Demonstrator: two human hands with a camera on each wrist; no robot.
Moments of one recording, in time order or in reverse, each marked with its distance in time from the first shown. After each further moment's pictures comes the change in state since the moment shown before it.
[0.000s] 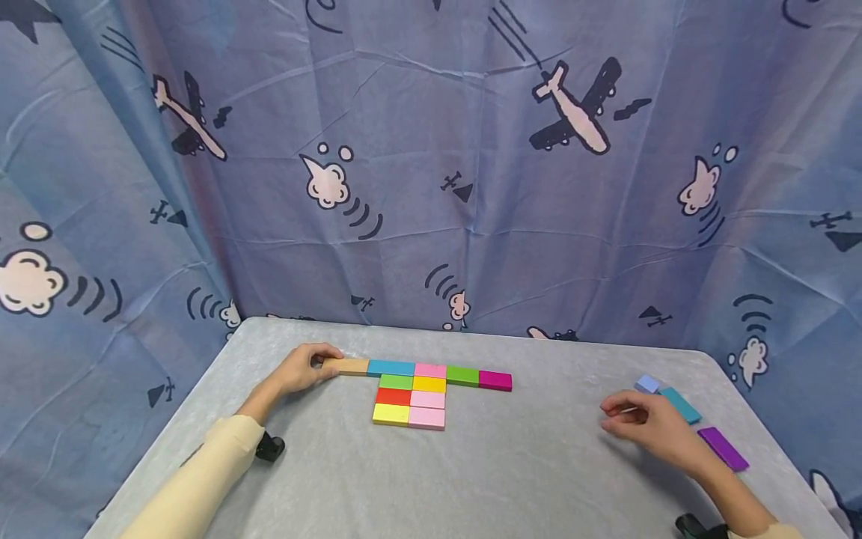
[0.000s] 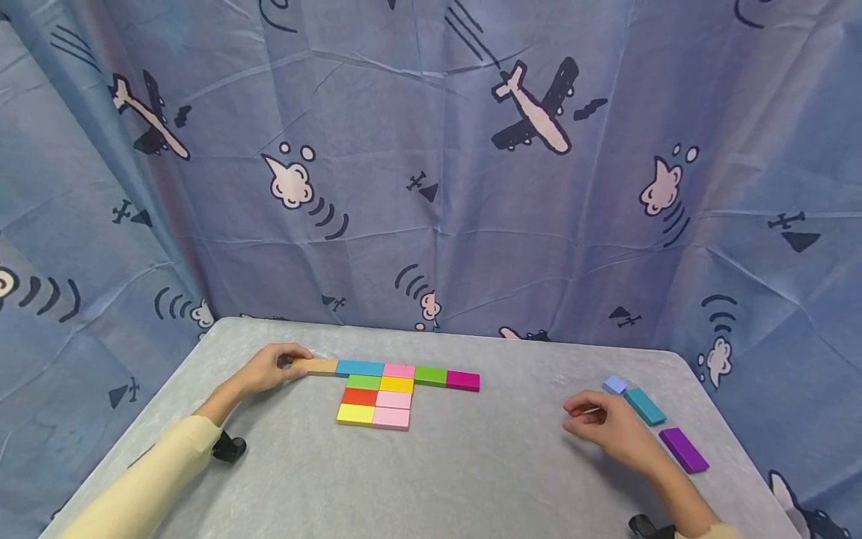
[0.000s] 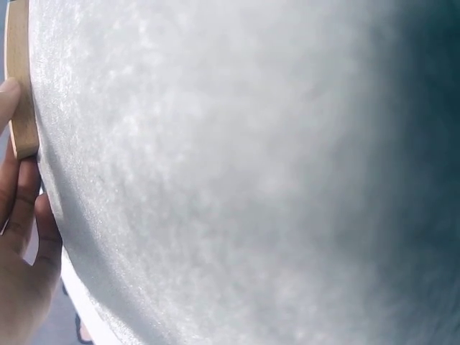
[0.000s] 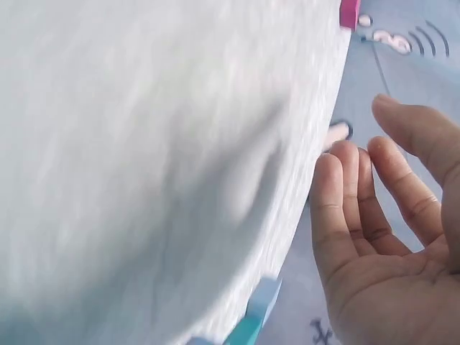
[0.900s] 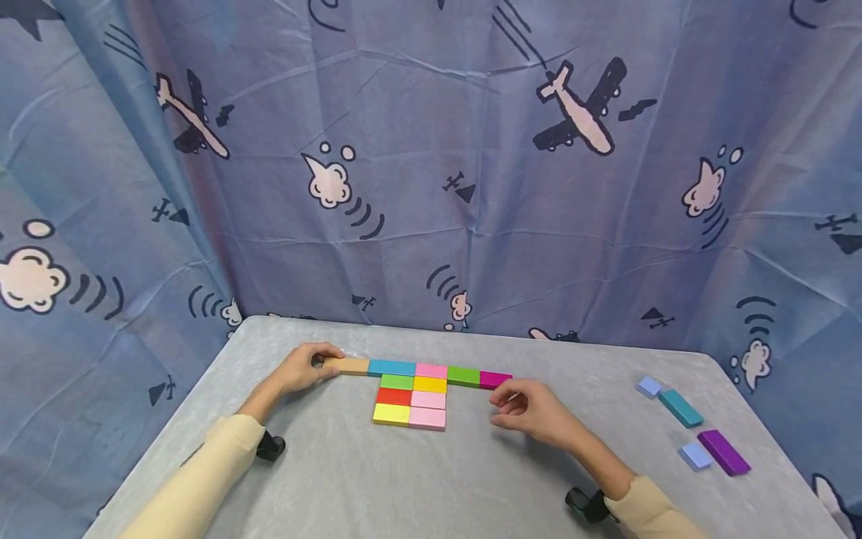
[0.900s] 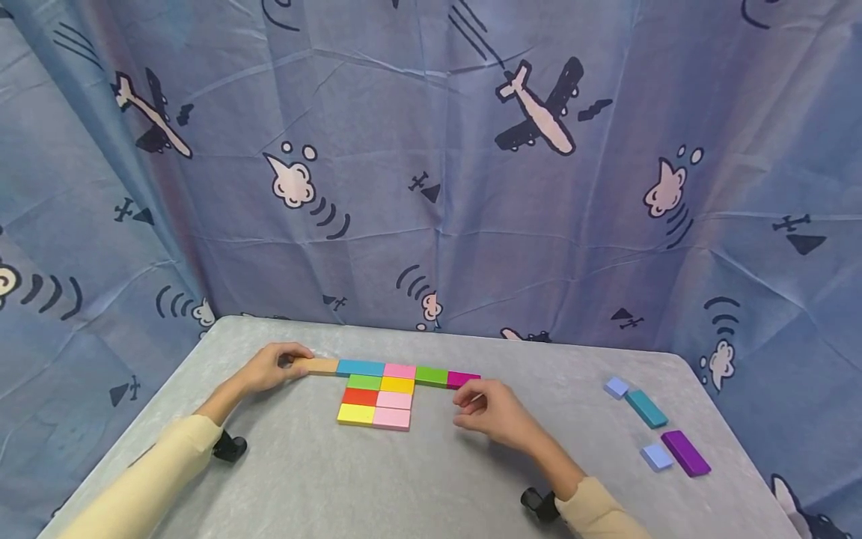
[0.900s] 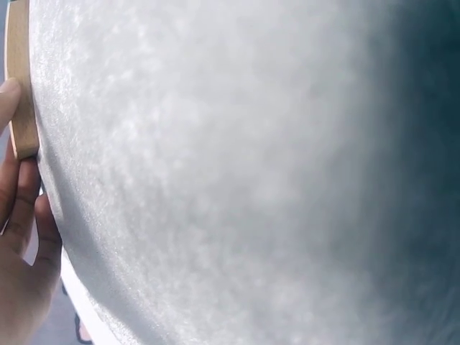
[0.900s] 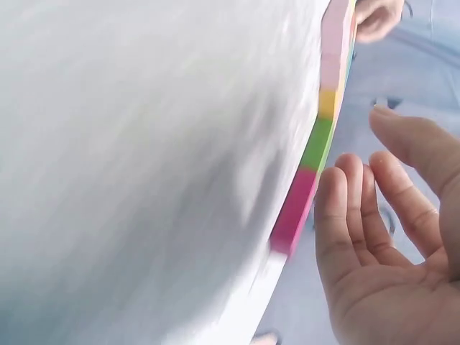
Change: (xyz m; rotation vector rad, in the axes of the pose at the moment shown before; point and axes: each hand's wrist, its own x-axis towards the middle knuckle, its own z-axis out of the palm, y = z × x) left_hand 0.000 -0.001 -0.001 0.001 -0.006 0.015; right_hand 0.074 -0.082 0.113 0.106 -0.181 -0.110
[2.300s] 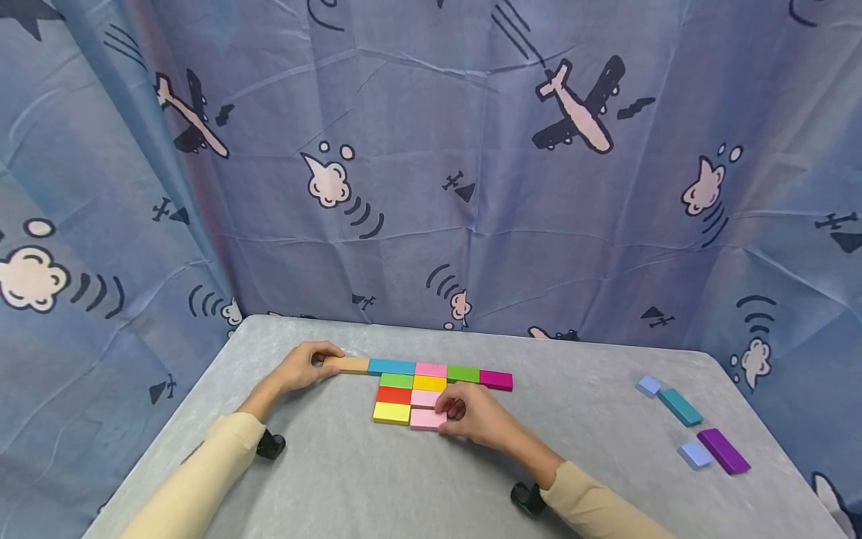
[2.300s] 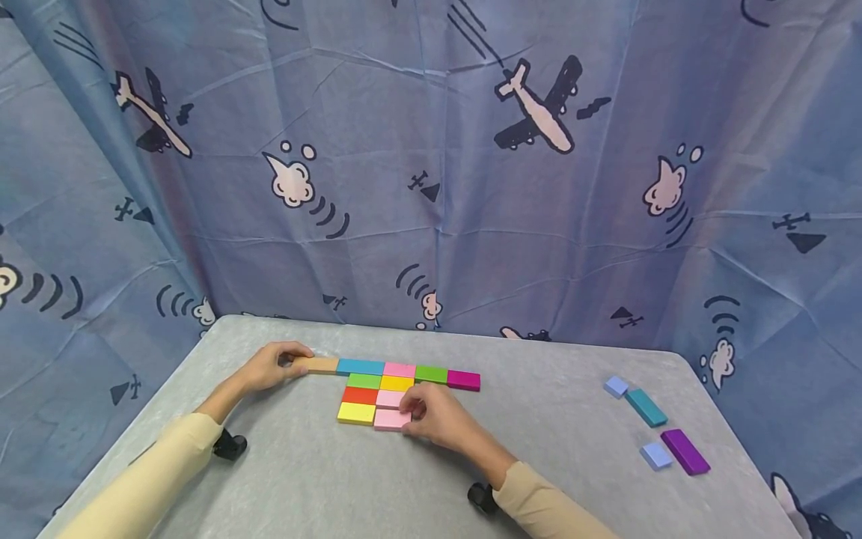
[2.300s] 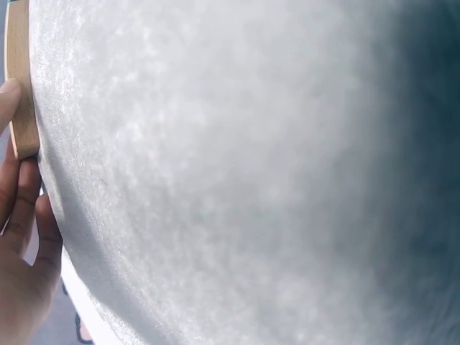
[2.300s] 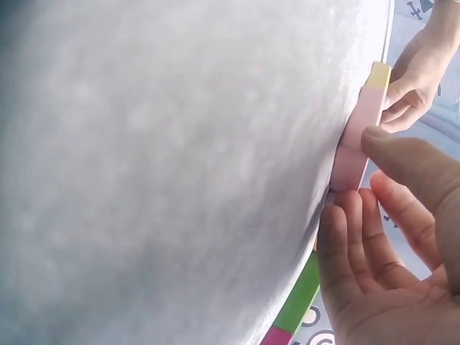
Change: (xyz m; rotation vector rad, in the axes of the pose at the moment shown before) left_hand 0.001 0.002 -0.001 -0.009 -0.012 -0.029; right_hand 0.042 -0.026 0.070 -0.168 -0.059 -0.047
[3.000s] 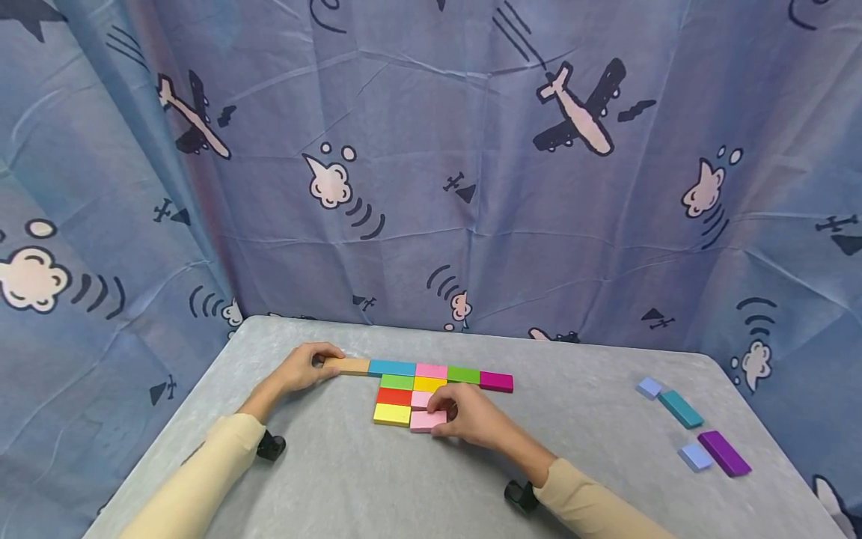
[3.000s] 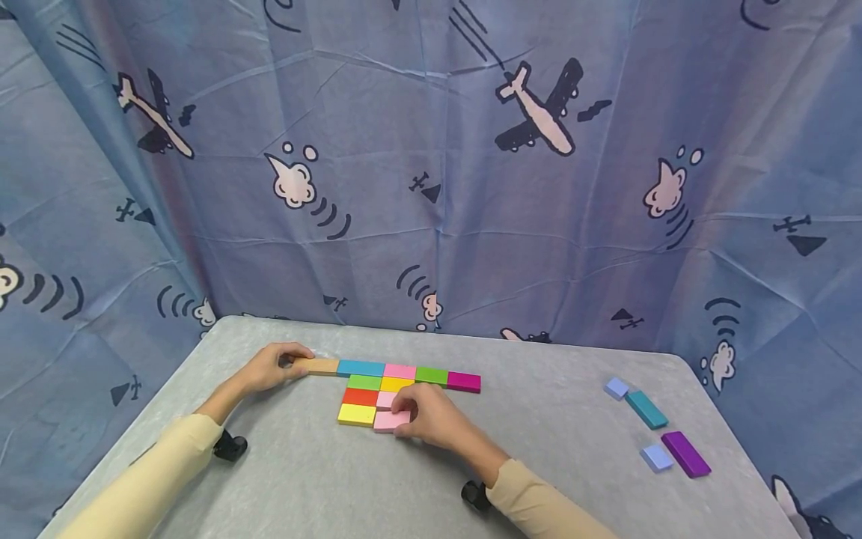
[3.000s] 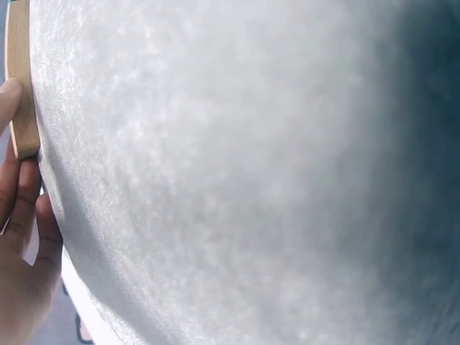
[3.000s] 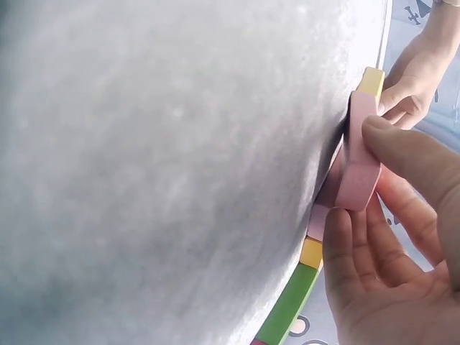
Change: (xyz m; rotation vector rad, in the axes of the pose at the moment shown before) left_hand 0.001 -0.002 0.001 0.011 0.009 -0.007; right_hand 0.009 -0.006 0.003 -0.053 -0.027 -0.015
